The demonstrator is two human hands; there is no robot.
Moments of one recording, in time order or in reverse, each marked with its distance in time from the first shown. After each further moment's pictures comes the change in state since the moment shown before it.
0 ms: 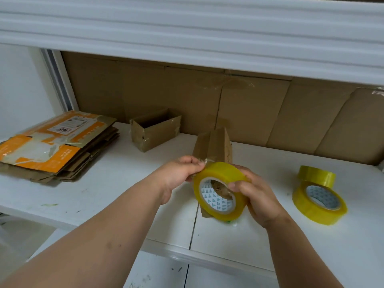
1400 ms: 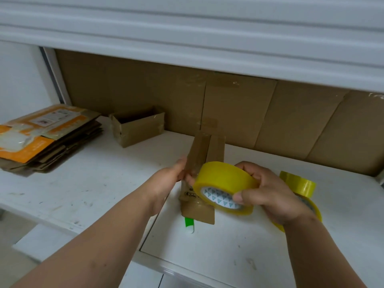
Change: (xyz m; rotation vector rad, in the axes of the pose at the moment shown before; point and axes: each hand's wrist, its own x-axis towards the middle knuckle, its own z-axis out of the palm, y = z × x) left_hand 0.021 0.004 0.091 -0.147 0.129 -0.164; right_hand -0.004 -0.038 -0.116 -0.211 -0.297 -0.071
